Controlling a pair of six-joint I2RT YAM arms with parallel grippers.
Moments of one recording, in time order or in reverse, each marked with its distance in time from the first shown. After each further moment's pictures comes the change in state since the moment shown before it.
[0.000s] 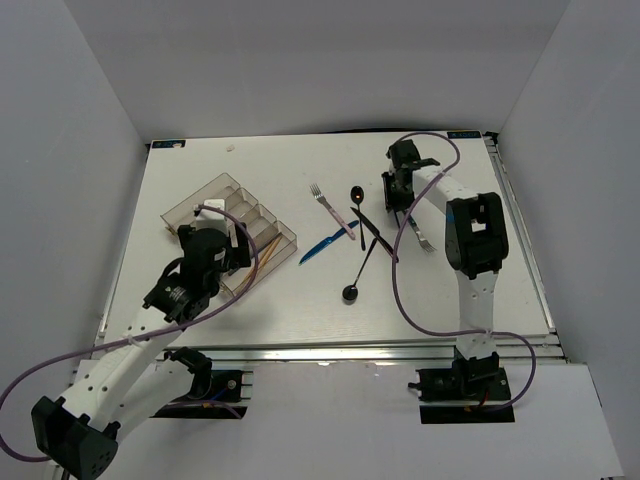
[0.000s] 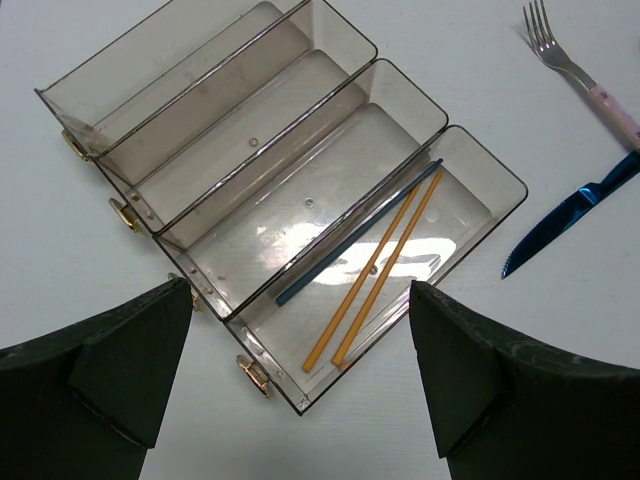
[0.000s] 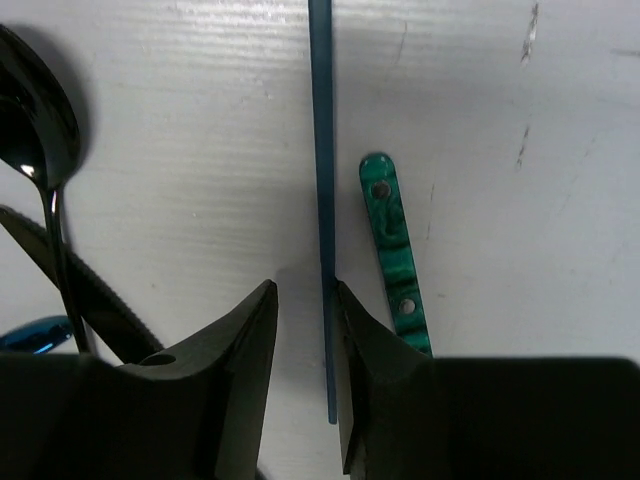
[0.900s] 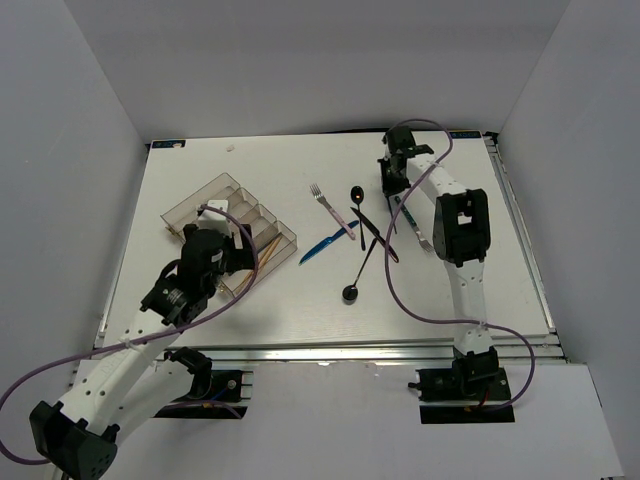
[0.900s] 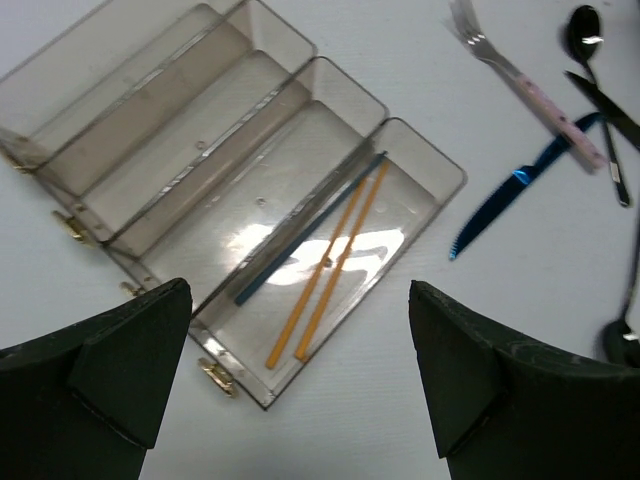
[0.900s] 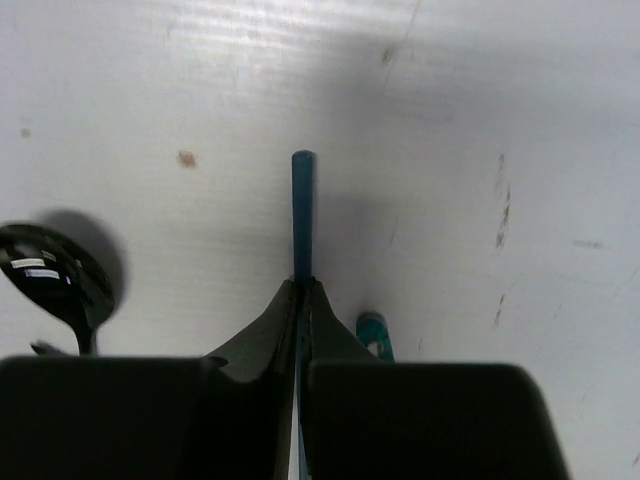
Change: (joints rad) left arm 0.000 -0.022 0.000 0.005 0.098 -0.004; right arm -0.012 0.257 0.410 -0.107 -0.006 -0.022
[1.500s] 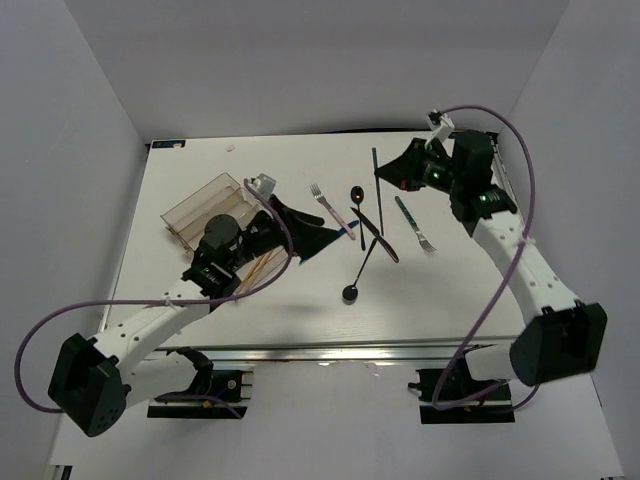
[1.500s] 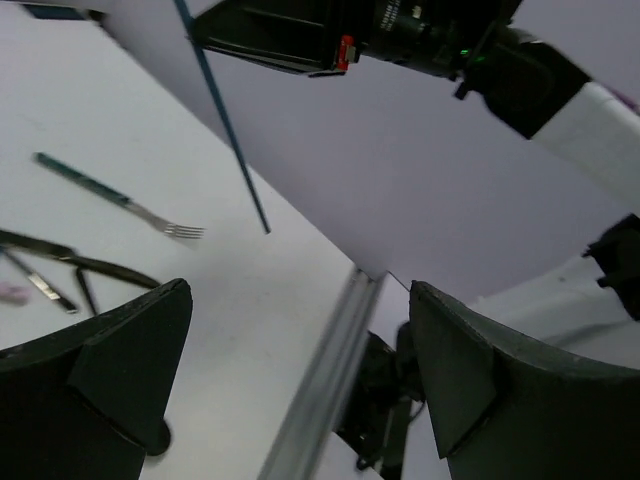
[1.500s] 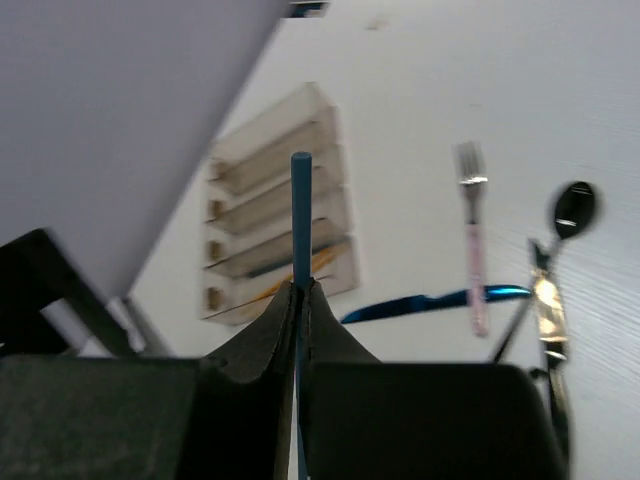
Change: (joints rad) left arm -0.097 0.288 -0.006 0.890 0.844 -0.460; right arm -0.005 -1.047 -0.811 0.490 -0.558 0.310
